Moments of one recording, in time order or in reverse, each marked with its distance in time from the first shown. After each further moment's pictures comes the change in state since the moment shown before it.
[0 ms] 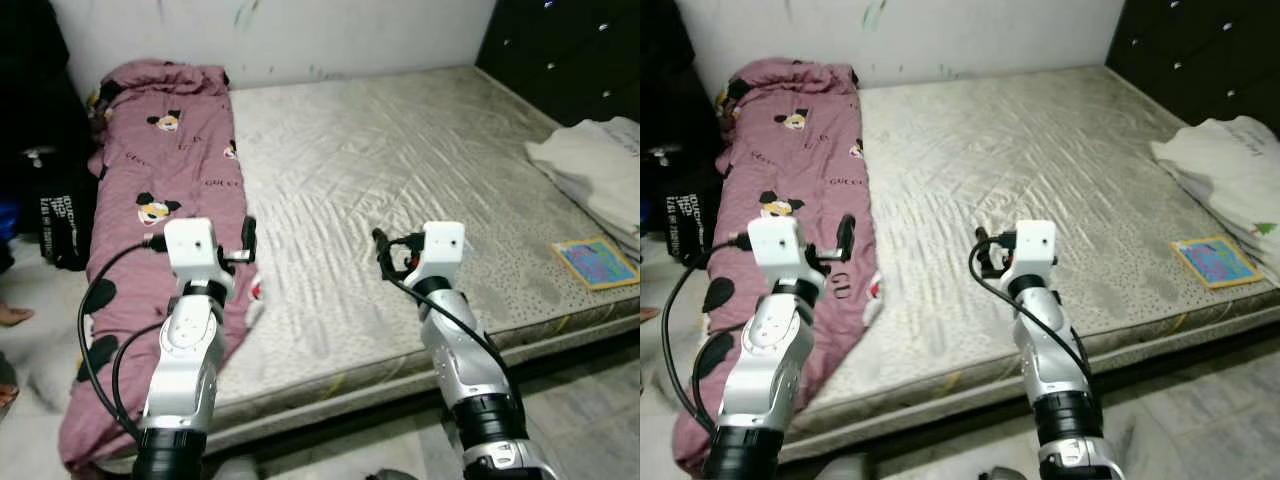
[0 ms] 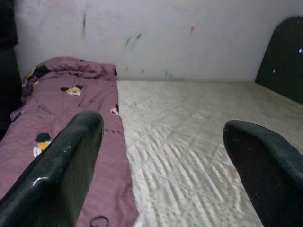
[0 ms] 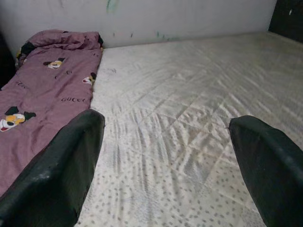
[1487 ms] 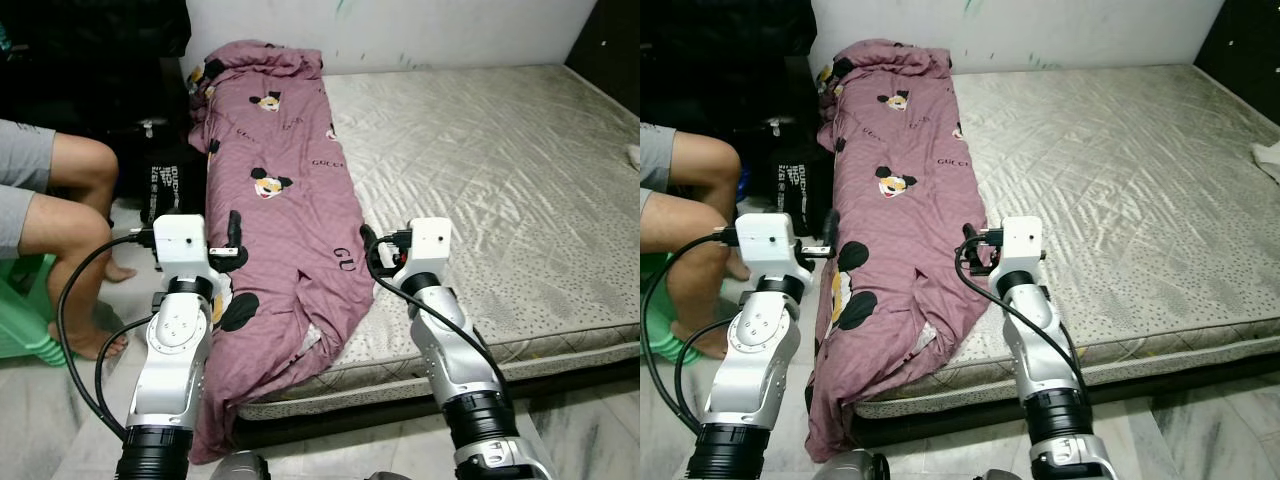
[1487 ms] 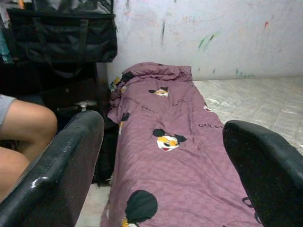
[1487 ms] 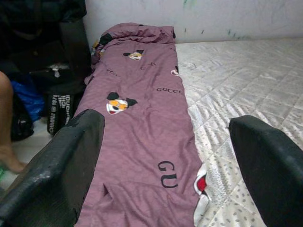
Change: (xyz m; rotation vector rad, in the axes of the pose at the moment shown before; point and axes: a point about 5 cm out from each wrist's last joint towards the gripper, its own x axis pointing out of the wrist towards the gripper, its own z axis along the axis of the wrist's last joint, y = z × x) left arm 0.000 0.015 0.002 0.127 -0.024 0.050; right arm 0.003 0.014 0.003 -0.017 -0.013 0.046
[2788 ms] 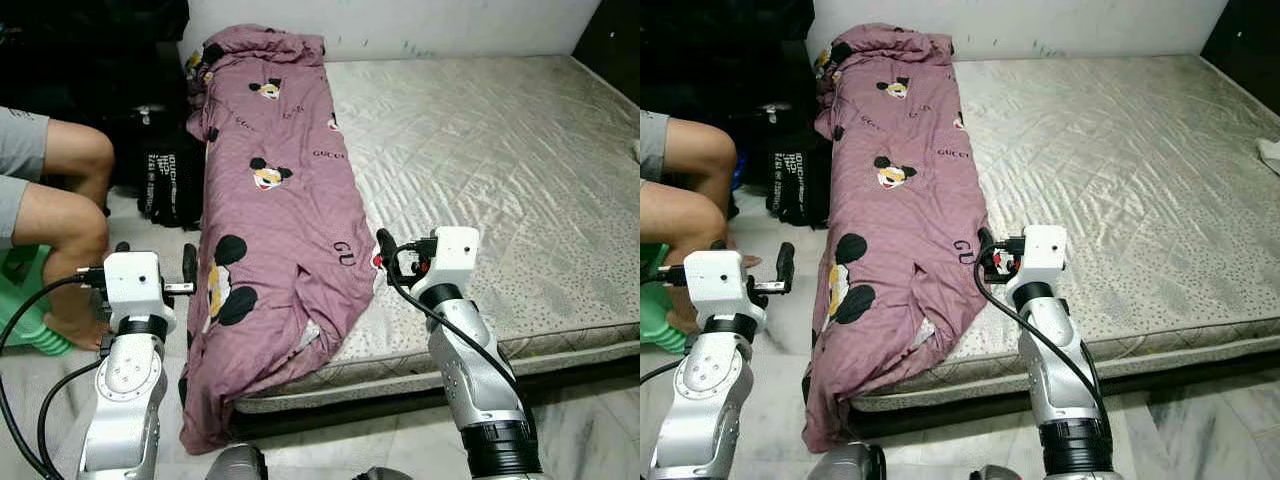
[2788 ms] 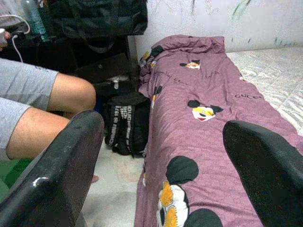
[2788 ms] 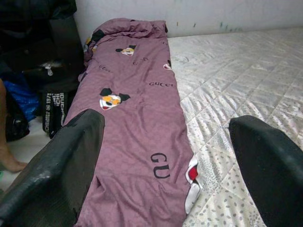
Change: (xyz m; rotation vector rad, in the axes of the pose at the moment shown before) left arm -0.039 0.045 -0.014 0.079 0.070 0.097; right arm -0.025 -0.017 0.007 0.036 -0.019 -0.041
